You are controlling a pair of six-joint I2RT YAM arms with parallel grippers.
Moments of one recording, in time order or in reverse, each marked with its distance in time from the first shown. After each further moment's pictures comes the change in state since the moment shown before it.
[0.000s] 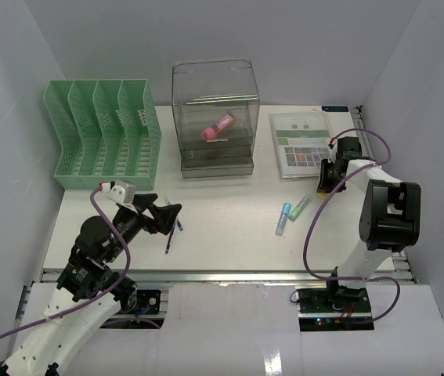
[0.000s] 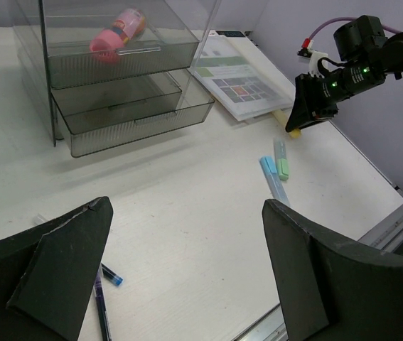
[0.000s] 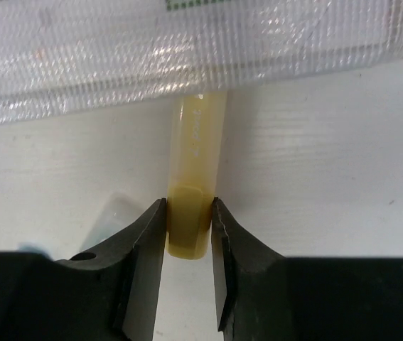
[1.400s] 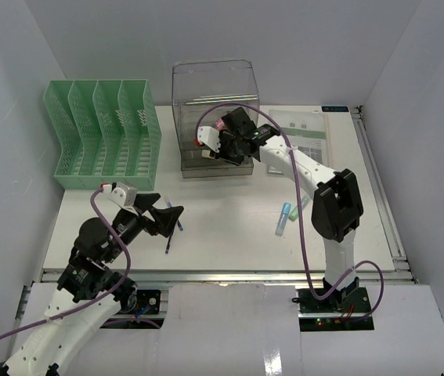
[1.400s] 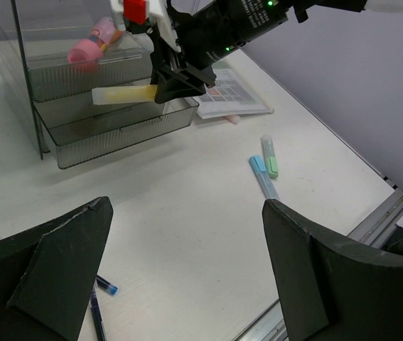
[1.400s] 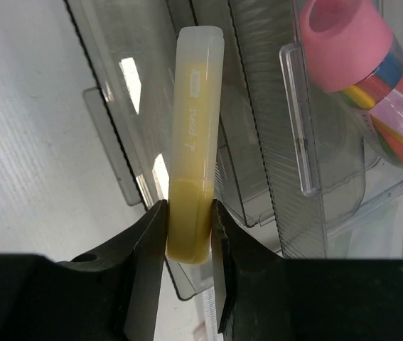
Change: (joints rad) left arm 0.000 -0.015 -0.013 0.036 0.061 0.023; right arm 0.756 0.237 0.713 -0.233 -0.050 -0.826
